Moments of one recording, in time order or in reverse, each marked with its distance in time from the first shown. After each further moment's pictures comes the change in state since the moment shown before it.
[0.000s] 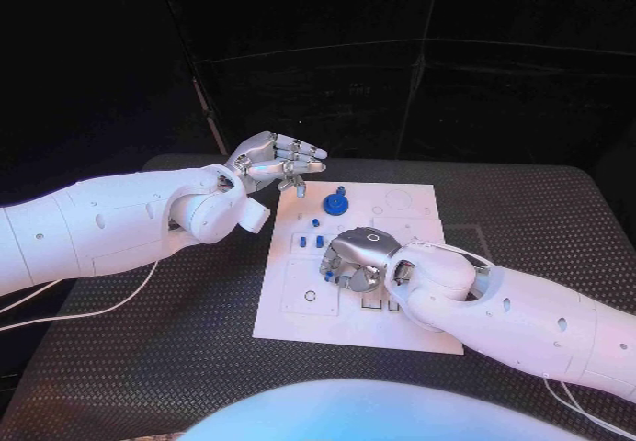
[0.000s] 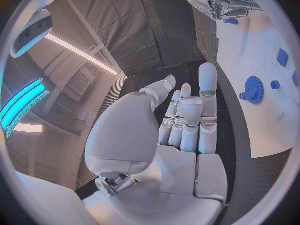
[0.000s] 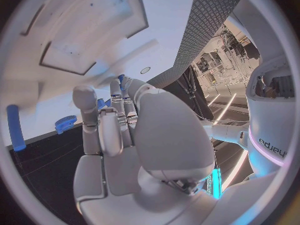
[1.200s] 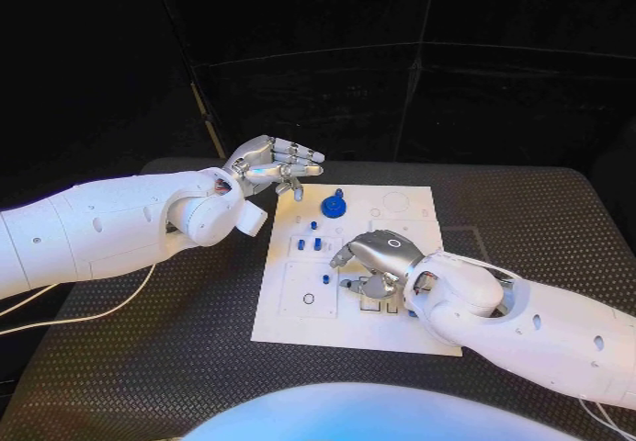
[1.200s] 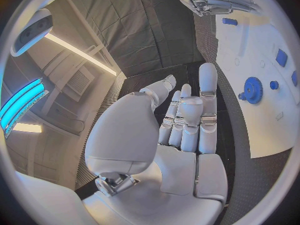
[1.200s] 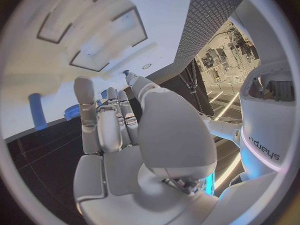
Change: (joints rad) left arm 0.000 -0.001 0.000 -0.007 0.000 0.012 -0.009; left_hand 0.000 0.000 -0.003 -0.003 0.000 -0.007 0.000 0.004 0.000 -0.014 0.000 0.008 0.000 -0.004 0.004 0.000 -0.005 0.000 0.000 0.000 0.000 0.000; right arm -0.007 -0.132 -0.014 0.110 -0.007 -0.138 -0.016; right_hand -0.081 -0.039 -0.064 -0.008 -0.004 -0.161 0.039 -0.021 -0.002 -0.186 0.050 -0.046 -0.006 -0.002 0.027 -0.035 -0.068 0.000 -0.061 0.042 -0.085 -0.132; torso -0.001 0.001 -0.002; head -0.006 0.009
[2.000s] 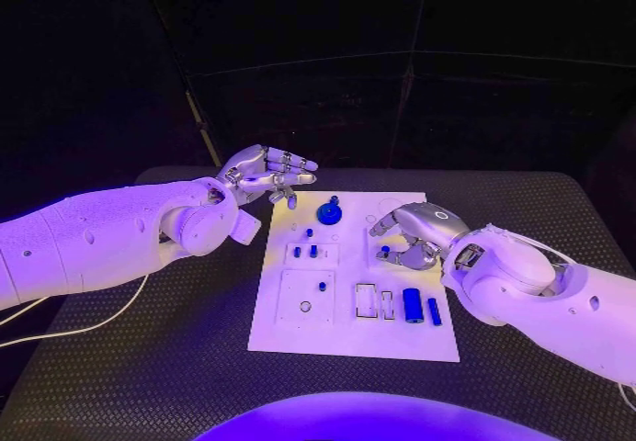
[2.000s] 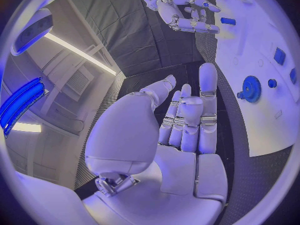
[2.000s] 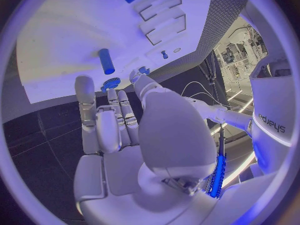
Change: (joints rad) left arm 0.000 -0.003 0.000 -0.003 0.000 0.006 -0.003; left_hand 0.000 0.000 0.000 0.000 0.000 -0.004 0.004 0.000 0.000 0.000 0.000 0.000 0.000 0.000 0.000 0.000 0.000 0.000 0.000 0.000 0.000 -0.001; right arm 0.024 -0.123 0.102 0.012 0.037 0.009 -0.068; right_hand -0.005 0.006 -0.077 0.003 -0.013 -0.013 -0.014 0.000 0.000 -0.068 -0.004 0.035 0.000 0.000 0.000 -0.012 -0.025 0.000 -0.003 -0.004 -0.023 -0.025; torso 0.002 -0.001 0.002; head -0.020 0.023
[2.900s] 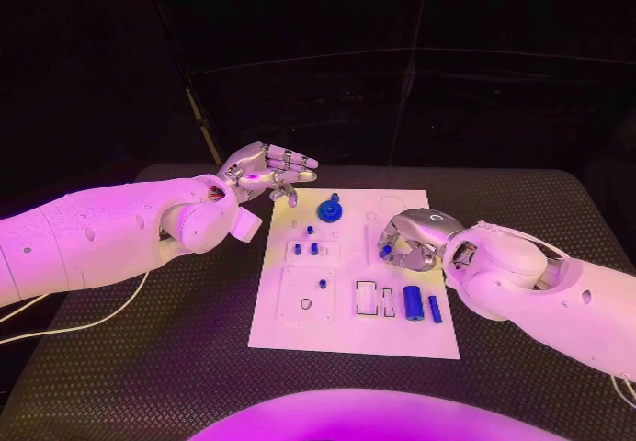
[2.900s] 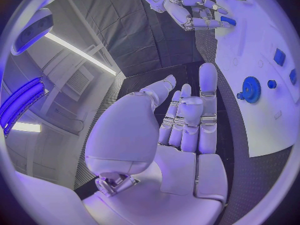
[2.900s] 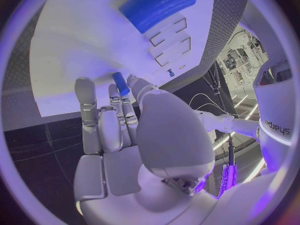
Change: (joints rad) left arm 0.000 0.000 0.000 0.001 0.000 0.003 -0.002; left_hand 0.000 0.000 0.000 0.000 0.000 0.000 0.000 0.004 0.000 0.000 0.000 0.005 0.000 0.000 0.000 0.000 0.000 0.000 0.000 0.000 0.000 0.000; right arm 0.001 0.022 0.001 -0.037 -0.019 0.149 -0.051; right_hand 0.032 0.048 0.033 0.021 0.000 0.094 -0.008 0.018 0.005 0.139 -0.026 0.069 -0.001 0.002 -0.010 0.016 0.033 0.000 0.029 -0.021 0.022 0.048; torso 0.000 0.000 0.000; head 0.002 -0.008
